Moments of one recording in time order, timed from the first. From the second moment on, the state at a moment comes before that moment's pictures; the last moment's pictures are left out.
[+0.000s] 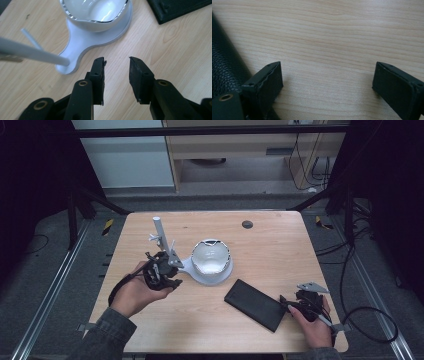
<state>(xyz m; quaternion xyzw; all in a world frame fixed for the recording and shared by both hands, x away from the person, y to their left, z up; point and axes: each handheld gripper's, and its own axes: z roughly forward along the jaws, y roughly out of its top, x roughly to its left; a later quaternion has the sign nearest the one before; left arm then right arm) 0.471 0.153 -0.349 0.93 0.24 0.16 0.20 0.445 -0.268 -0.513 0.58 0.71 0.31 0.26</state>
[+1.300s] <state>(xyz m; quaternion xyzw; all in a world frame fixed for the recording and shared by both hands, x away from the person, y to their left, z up) 0.479 0.059 -0.464 0.94 0.23 0.10 0.24 0.421 -0.266 -0.488 0.55 0.69 0.36 0.29</state>
